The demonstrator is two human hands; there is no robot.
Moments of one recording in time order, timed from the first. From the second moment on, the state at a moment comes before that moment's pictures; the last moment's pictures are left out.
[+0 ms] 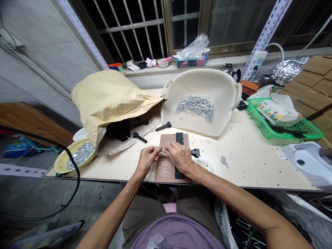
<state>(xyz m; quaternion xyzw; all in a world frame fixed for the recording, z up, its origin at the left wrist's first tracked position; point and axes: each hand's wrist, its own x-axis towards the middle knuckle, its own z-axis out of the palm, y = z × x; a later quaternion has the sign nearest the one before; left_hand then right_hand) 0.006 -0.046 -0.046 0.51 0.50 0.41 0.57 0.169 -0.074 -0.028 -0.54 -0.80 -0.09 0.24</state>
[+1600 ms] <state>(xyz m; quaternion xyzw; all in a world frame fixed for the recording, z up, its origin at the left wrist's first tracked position) 0.021 -0.050 -0.054 0.47 0.52 0.40 0.59 0.178 -0.080 -0.040 -0.53 -0.81 -0.16 0.21</state>
